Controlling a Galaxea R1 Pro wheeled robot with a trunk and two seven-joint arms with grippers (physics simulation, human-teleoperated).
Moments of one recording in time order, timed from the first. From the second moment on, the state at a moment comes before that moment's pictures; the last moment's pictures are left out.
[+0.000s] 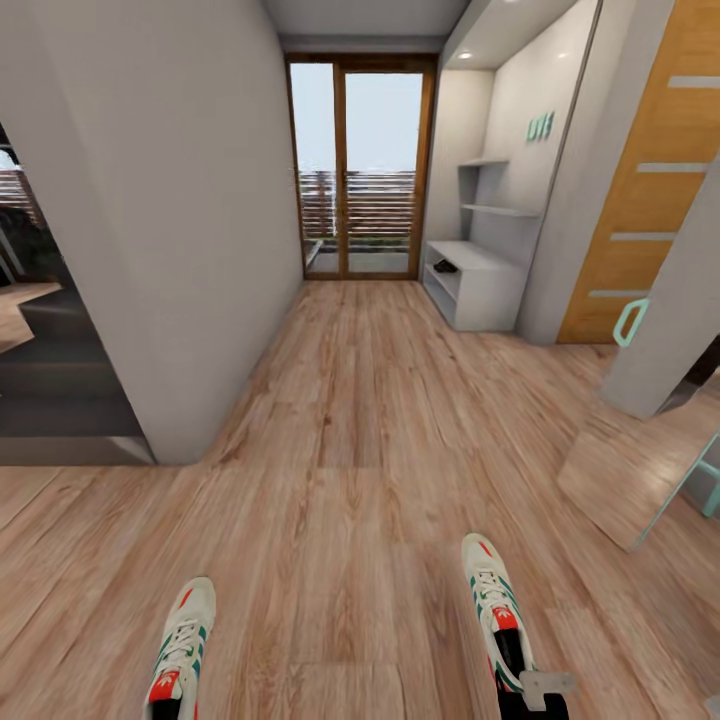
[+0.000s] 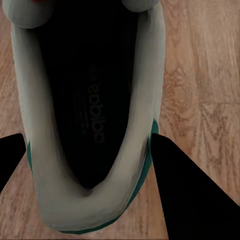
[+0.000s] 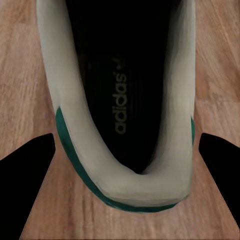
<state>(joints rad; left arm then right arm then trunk) -0.15 0.09 0.31 -0.29 -0.14 -0.58 -0.16 -0.40 -0.05 -0.04 -0.04 0.15 -0.60 -0.17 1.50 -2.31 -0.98</state>
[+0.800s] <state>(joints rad) -0.15 0.09 0.31 -0.29 -0.14 -0.58 -0.16 -0.40 -0.05 -0.04 -0.04 0.15 -0.60 -0.17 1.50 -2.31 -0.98</state>
